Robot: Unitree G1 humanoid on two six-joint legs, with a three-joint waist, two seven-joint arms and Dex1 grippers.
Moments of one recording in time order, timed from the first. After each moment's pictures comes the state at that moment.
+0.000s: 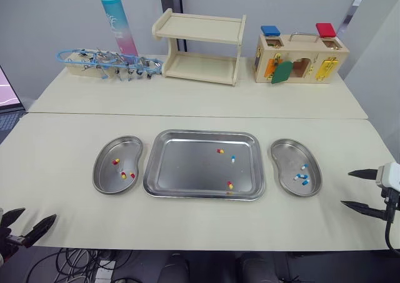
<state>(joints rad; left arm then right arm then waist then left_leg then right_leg) 0.43 0.78 0.78 0.21 -0.44 0.17 -0.95 0.16 -1.07 -0.39 0.10 0.27 -0.03 1.26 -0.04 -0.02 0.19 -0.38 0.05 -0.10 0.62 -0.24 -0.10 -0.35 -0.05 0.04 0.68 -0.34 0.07</state>
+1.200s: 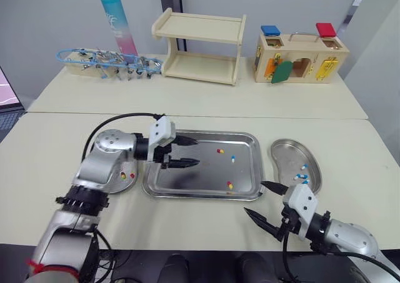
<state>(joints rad) -0.69 0.60 -0.19 0.34 -0.27 0.11 -1.32 0.30 -0.56 0.06 -0.72 0.27 0.41 0.62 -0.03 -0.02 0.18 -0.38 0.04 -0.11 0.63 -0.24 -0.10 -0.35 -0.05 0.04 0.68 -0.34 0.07</state>
